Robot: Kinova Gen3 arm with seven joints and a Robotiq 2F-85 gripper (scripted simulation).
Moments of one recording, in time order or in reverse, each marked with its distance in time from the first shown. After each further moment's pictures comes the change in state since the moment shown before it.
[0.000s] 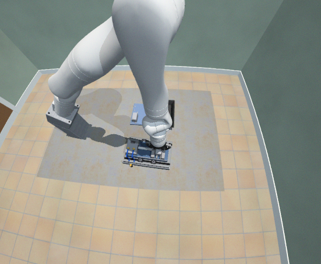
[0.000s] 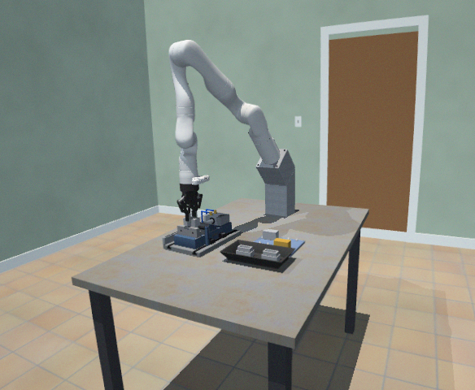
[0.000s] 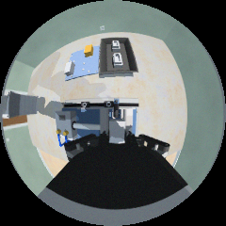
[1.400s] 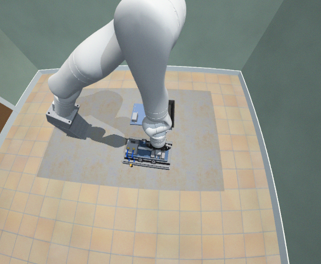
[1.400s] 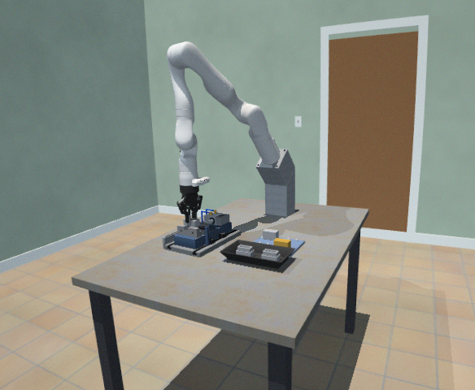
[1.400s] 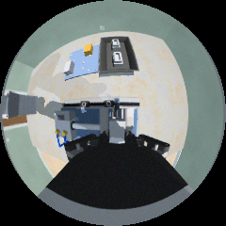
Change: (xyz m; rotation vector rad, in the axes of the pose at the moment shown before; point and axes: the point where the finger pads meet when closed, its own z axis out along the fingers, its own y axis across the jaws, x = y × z) arm -0.001 -0.001 0.007 0.002 -0.001 0.003
